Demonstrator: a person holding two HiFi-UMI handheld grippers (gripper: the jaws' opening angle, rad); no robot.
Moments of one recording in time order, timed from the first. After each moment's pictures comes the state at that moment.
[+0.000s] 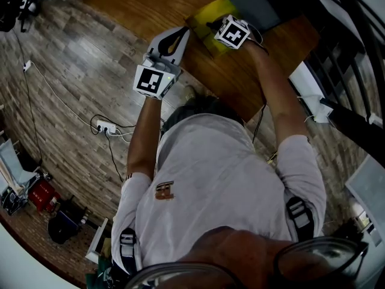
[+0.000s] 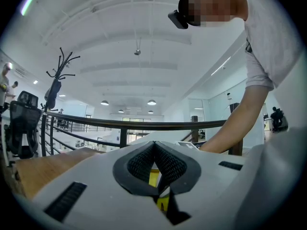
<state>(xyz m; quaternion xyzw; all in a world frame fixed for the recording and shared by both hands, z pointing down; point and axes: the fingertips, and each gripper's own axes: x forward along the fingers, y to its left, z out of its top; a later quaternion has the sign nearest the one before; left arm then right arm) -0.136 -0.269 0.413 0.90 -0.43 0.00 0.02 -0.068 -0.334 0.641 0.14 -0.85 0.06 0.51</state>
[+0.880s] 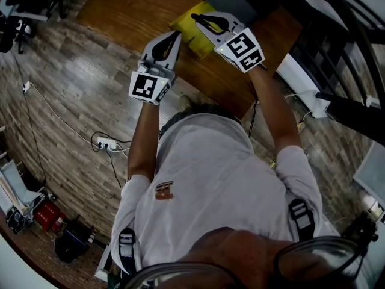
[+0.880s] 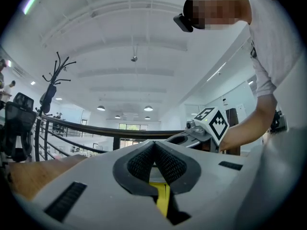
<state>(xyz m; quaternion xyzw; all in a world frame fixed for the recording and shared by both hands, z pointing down) -0.098 -0.225 0.375 0.91 -0.41 -0.04 0.00 -0.057 -0.278 0.418 0.28 -0.94 -0.02 0.19</state>
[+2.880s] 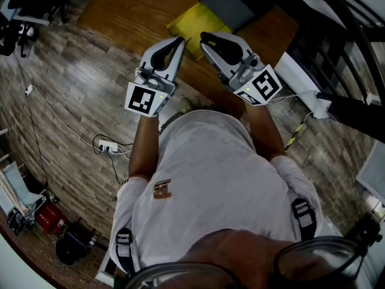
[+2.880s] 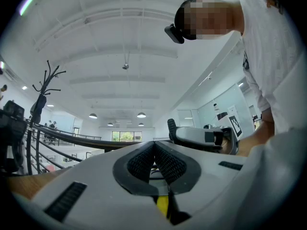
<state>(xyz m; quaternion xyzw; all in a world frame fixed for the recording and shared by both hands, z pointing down) -0.069 -0.185 0.318 0.93 -0.37 -0.07 -0.04 -0.023 -0.177 0.304 0.25 -0.96 0.00 -0.14</state>
